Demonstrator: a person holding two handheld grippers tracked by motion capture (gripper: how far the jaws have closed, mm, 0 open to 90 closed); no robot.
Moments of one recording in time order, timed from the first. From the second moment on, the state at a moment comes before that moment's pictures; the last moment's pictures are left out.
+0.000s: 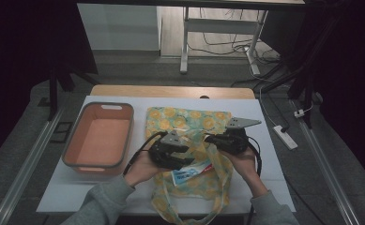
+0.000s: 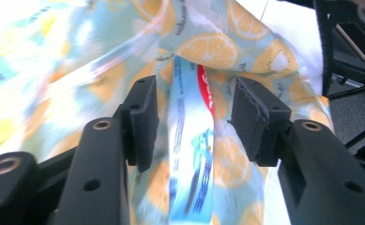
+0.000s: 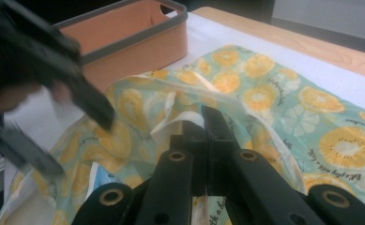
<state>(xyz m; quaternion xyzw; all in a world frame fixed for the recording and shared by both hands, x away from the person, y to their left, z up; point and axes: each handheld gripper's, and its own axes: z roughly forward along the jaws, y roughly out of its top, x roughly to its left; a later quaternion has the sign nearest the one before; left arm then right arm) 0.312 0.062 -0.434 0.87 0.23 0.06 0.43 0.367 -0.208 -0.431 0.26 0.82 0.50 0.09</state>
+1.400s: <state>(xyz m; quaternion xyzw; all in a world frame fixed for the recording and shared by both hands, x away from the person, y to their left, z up) 0.282 0.151 -0.466 0.85 0.33 0.03 0.40 0.291 -0.235 -0.449 0.26 0.83 0.49 0.09</state>
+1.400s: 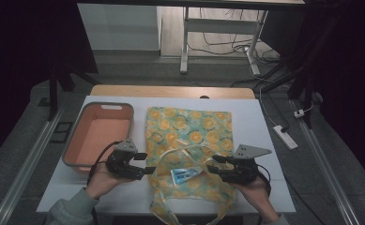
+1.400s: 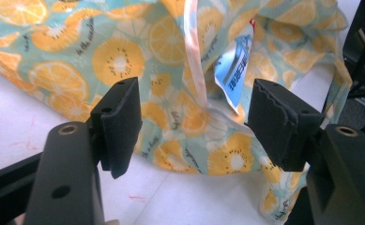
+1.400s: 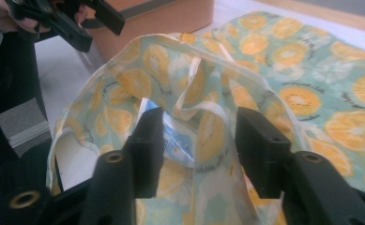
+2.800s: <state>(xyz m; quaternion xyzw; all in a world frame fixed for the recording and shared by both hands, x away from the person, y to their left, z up) 0.275 0.139 -0.473 0.88 0.30 -0.02 0.38 0.243 -0.266 -0.483 0.29 0.88 0.35 0.12</state>
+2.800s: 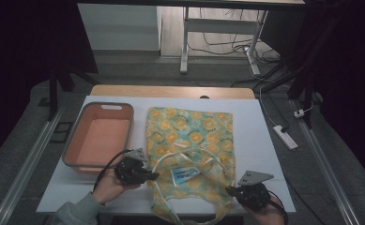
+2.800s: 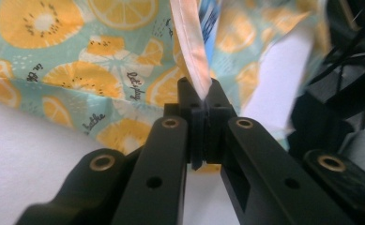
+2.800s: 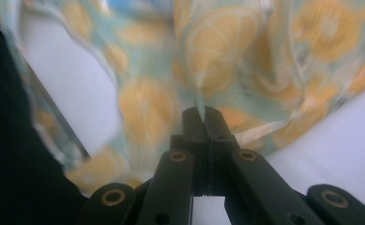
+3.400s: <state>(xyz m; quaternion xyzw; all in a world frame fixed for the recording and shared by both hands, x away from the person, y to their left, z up) 0.276 0.160 -0.441 0.85 0.29 -0.02 0.44 0.261 -0.283 -0.430 0.30 0.82 0.46 0.16</state>
